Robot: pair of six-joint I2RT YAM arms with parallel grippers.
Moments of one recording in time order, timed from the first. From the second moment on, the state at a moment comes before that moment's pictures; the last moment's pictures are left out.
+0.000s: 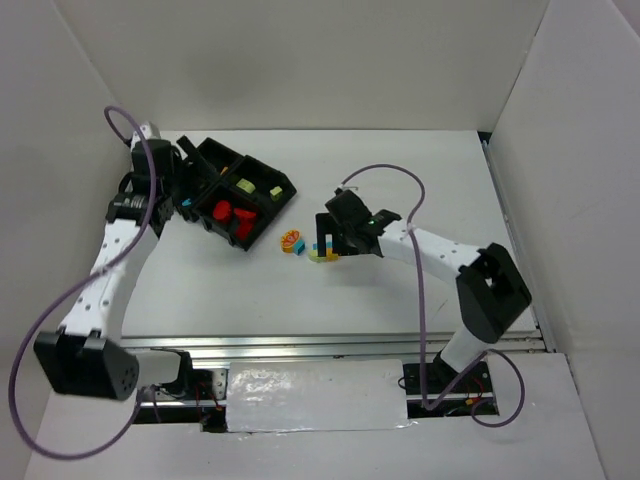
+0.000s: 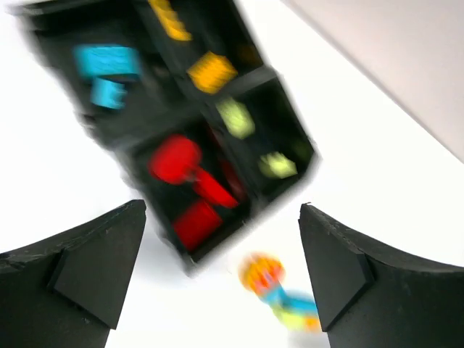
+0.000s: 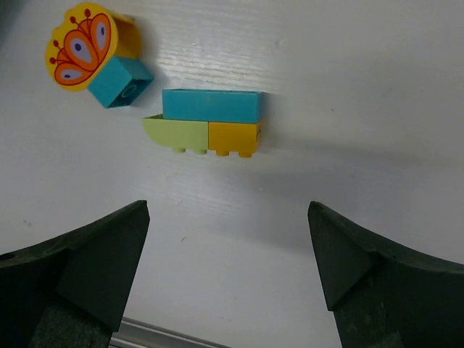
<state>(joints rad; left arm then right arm) -0.03 1.35 1.34 -0.54 -0.18 -0.66 0.69 1.57 1.12 -0.46 0.17 0.55</state>
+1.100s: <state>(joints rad) -0.14 0.83 0.91 -0.69 0.09 -0.37 0.70 1.98 1.38 -0.46 0.28 0.52</state>
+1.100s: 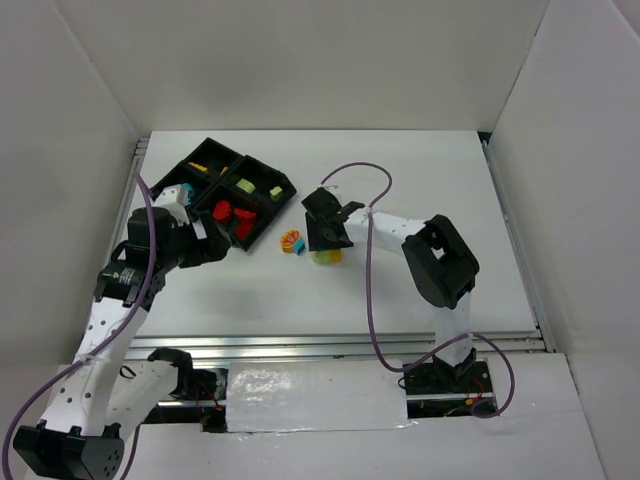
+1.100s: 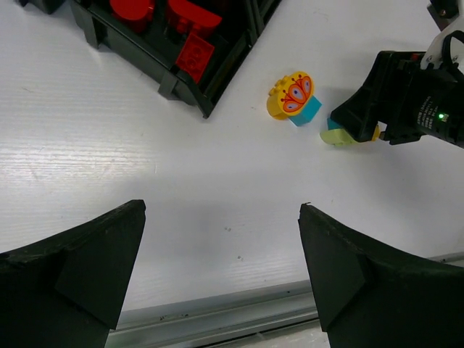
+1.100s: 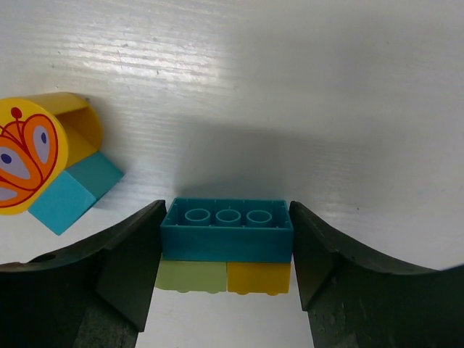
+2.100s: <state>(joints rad) -0.69 1.26 0.63 0.48 0.34 -0.78 1.03 1.17 1.06 -0.68 0.75 1.39</state>
